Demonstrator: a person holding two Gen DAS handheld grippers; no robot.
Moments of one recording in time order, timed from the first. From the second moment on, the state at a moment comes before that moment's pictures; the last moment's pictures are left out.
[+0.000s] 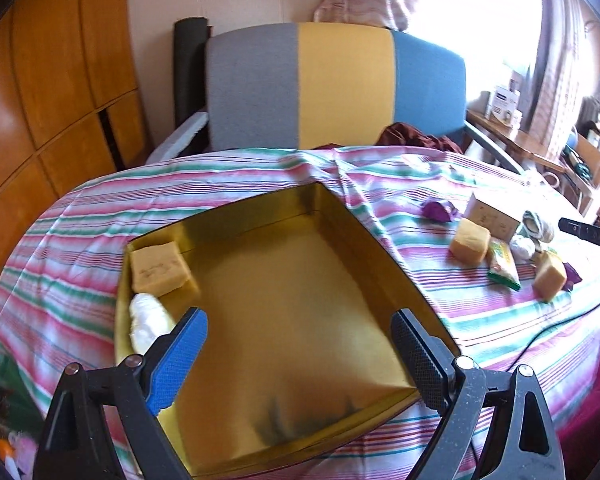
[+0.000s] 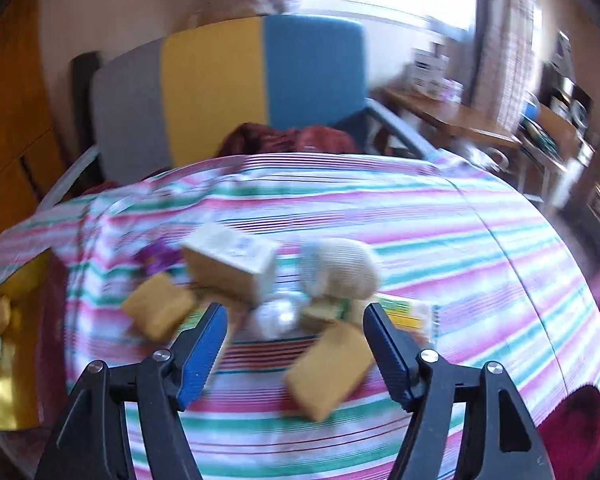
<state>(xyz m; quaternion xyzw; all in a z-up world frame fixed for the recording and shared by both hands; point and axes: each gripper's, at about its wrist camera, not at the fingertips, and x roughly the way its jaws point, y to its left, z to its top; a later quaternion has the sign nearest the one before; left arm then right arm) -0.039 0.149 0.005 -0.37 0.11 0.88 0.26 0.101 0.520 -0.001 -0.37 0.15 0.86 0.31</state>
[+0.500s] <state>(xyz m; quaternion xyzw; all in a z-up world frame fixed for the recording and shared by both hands) -0.039 0.251 0.014 -0.37 0.15 0.85 0.34 0.175 0.605 -0.031 -0.31 0.39 0.77 0.40</state>
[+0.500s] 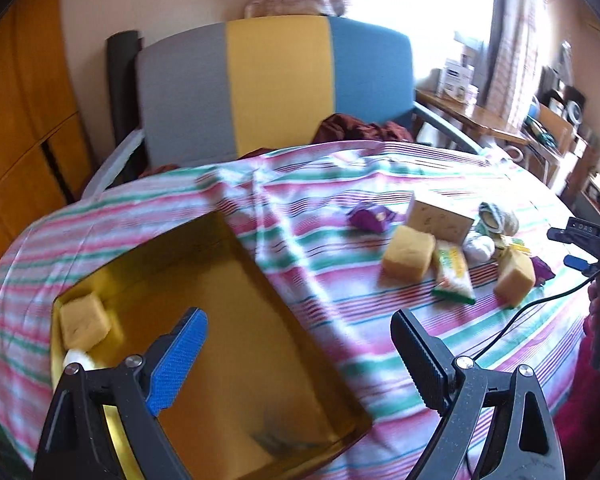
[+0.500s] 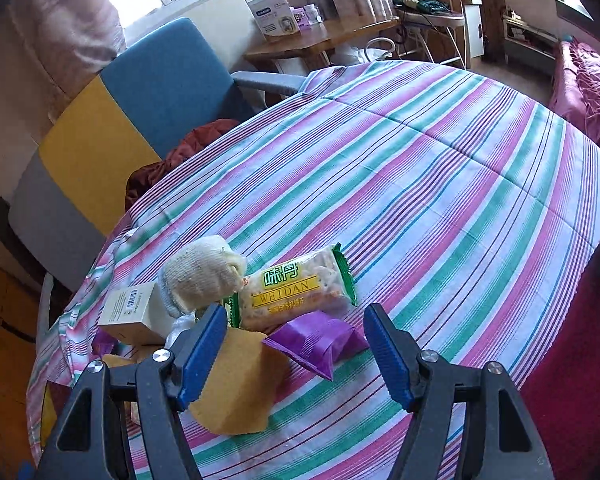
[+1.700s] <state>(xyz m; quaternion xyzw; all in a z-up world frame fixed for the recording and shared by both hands) -0.086 0.427 -0.080 -0.49 0.13 0.74 0.44 0.192 0.641 -0.089 -0.32 0.54 0.69 0.36</state>
